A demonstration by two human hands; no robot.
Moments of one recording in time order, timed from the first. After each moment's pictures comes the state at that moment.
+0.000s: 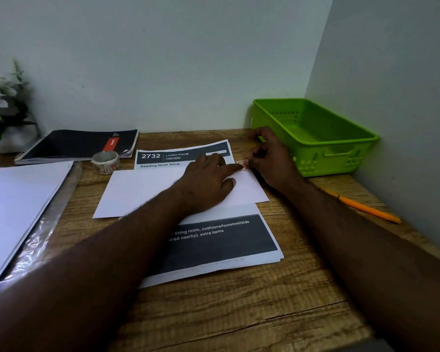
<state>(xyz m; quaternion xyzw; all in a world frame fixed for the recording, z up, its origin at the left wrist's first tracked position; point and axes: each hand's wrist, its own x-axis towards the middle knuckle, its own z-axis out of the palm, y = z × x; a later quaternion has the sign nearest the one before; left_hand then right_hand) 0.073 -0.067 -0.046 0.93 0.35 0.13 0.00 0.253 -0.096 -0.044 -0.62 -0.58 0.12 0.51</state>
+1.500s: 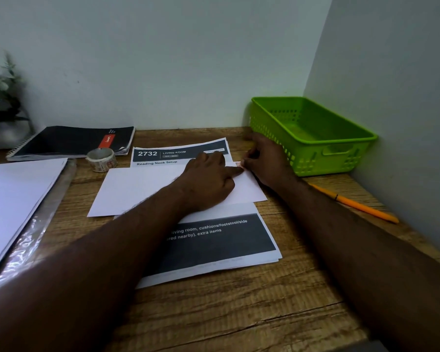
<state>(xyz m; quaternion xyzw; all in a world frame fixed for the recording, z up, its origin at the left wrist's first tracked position) 0.077 -0.071 -0.042 0.93 0.36 0.09 -0.01 0.248 -0.088 -0.044 -0.67 -0.60 0.07 0.44</state>
